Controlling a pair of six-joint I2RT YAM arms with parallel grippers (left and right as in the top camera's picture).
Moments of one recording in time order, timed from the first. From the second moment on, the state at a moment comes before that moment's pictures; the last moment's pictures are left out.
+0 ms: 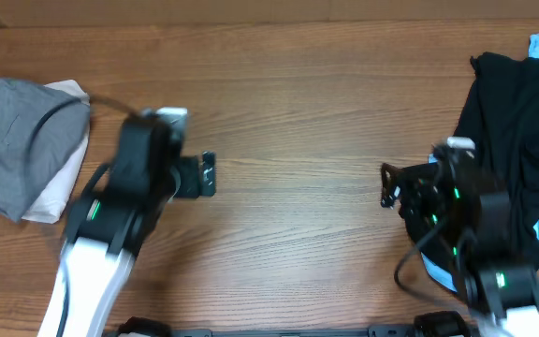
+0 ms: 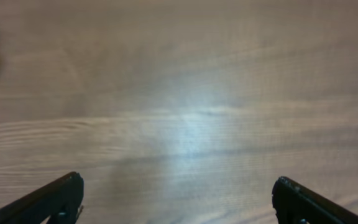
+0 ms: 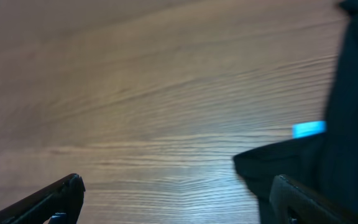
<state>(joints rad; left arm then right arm) -0.23 1.05 1.07 -0.82 -0.04 -0.20 0.14 0.71 0.72 -0.59 -0.03 0.28</state>
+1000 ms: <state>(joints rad) -0.17 0.74 0.93 -0.89 -0.09 -0.19 0.14 0.60 0.67 -0.65 0.07 0.30</state>
